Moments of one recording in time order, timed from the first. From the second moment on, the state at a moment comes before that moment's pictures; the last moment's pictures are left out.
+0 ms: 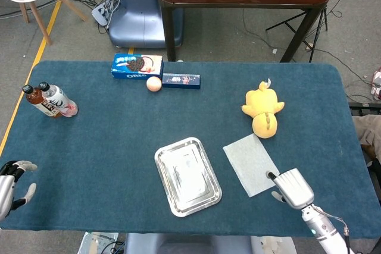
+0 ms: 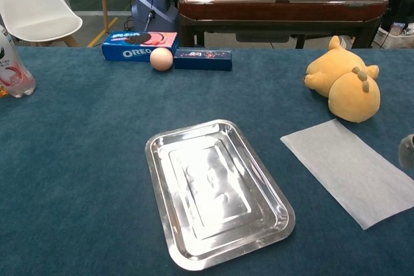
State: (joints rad) left arm -0.06 -1.03 -0.03 -1.71 1.46 1.49 0.07; right arm 0.21 -1.43 -0.07 -1.29 -1.77 1.37 -0.28
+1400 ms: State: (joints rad) left arm -0.04 -1.02 -0.05 -1.70 1.45 1.52 0.02; right arm 0.28 -1.62 -0.09 -1.10 -1.78 1.34 -0.21
